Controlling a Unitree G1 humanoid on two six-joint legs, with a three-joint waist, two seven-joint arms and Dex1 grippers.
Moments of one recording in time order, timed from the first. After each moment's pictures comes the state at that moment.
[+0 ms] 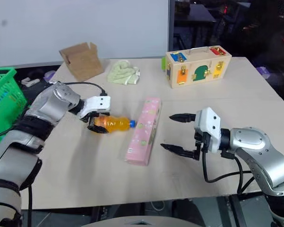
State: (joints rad) left arm -0.95 0.82 -0.55 0.69 0.17 0.16 -1.44; right arm -0.18 -0.71 0.02 -0.64 0.61 0.52 0.90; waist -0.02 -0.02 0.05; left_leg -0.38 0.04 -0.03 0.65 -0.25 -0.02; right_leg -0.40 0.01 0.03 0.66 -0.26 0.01
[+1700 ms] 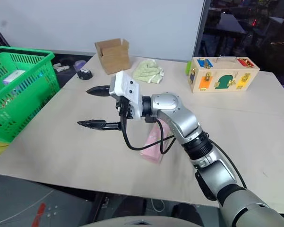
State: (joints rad) left arm -1.03 1.32 0.29 1.30 0.12 0.16 -0.46; right arm -0.79 -0.06 0.39 0.00 0.37 0.33 0.94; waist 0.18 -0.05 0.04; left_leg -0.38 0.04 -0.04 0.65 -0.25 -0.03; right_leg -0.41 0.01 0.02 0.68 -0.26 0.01
